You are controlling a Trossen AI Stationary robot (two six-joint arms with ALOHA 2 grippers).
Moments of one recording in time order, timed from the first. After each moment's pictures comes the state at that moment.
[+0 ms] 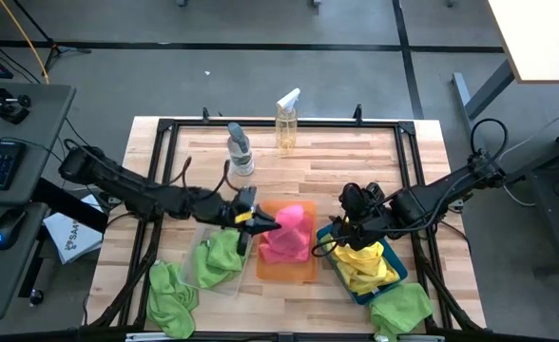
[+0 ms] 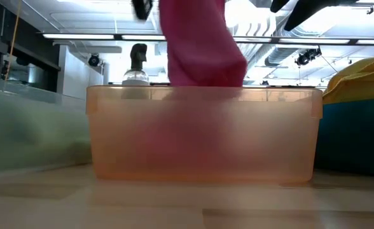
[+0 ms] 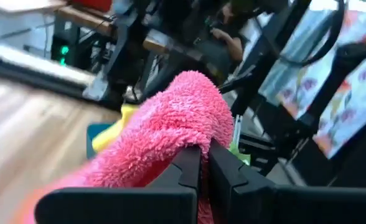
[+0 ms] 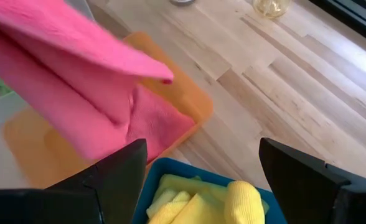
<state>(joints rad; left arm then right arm) -0.28 1.37 0.86 0.38 -0.17 -0.40 0.47 1.44 1.40 -1.17 0.59 1.09</state>
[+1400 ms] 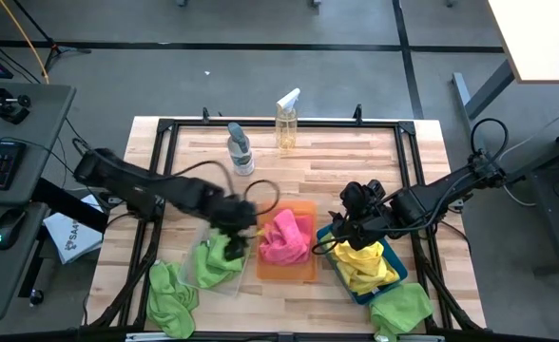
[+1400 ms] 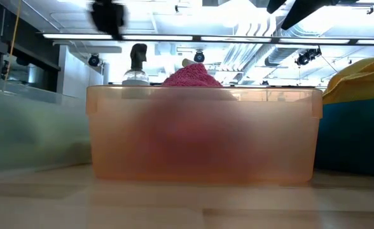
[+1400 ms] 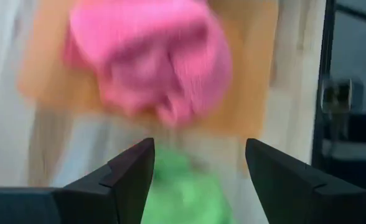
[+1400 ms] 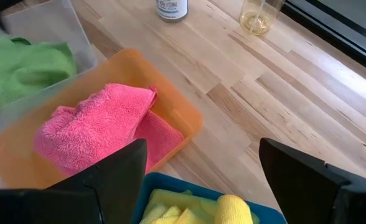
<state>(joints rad) -0.28 1.53 1.34 -0.89 0.02 -0.48 0.46 1.44 1.40 -1.18 0.66 1.09</state>
